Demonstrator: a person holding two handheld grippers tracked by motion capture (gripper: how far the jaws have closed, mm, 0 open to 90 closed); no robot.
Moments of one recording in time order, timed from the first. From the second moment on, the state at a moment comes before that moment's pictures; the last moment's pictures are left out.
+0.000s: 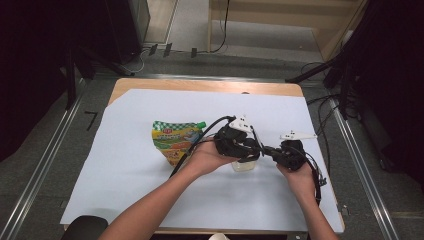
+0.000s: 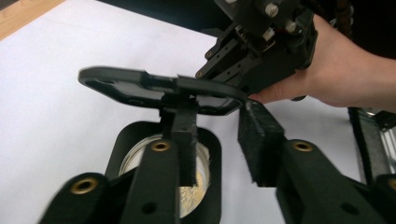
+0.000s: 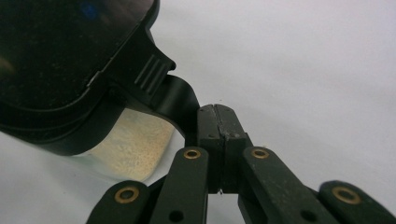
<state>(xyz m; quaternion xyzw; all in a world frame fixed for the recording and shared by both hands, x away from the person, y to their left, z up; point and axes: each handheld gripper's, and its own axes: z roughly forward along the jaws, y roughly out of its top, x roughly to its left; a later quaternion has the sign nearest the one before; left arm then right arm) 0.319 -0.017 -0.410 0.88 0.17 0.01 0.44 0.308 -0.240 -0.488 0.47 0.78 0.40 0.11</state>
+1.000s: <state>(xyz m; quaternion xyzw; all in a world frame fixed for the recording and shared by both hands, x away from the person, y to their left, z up) 0.328 -0.033 -0.410 0.89 0.15 -0.05 0.44 0.300 -0.238 -0.487 0.47 0.78 0.41 0.11</state>
